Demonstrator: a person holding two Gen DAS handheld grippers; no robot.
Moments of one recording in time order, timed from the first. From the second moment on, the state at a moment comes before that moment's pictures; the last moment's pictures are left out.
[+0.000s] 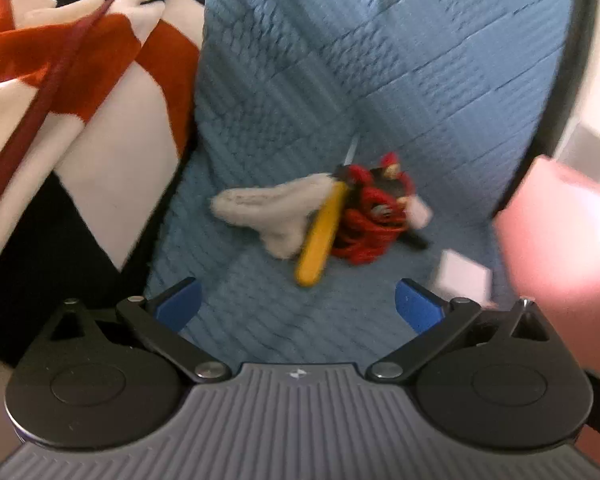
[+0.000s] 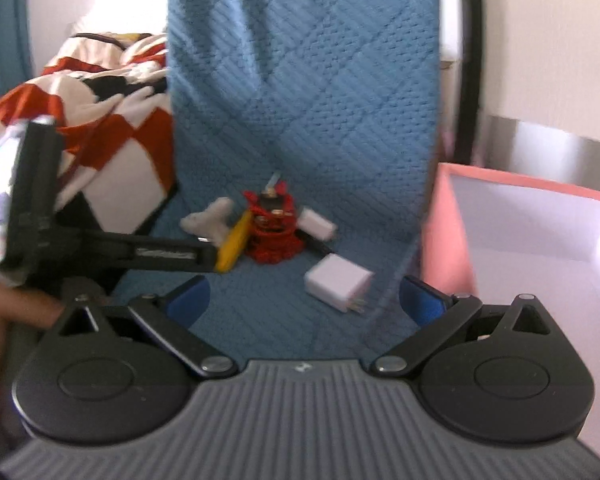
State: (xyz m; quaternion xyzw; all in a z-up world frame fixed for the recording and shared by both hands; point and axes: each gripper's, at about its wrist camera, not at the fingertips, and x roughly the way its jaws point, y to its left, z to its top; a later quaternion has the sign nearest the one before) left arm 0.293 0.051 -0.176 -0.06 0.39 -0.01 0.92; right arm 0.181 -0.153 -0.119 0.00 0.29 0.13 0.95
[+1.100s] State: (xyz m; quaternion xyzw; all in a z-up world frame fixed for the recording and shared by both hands) left arm 0.415 0.098 -0.228 -0.17 0.43 0.01 0.89; right arm 0.317 -0.151 -0.188 -0.03 0.41 0.04 0.91
